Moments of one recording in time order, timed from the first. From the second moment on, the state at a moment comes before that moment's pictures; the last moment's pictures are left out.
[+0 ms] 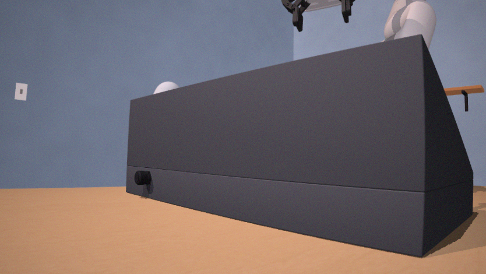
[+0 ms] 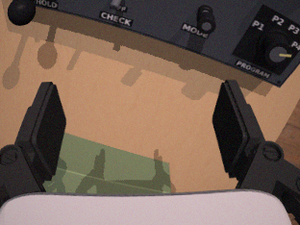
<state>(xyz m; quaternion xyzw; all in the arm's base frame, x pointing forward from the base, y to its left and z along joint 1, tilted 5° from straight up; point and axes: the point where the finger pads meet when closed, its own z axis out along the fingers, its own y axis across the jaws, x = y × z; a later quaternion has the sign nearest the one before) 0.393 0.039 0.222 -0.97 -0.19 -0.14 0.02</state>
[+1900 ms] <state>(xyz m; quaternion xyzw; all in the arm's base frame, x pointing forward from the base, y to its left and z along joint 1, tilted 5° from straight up) 0.368 0.084 0.201 -0.90 -0.34 -0.27 0.04</state>
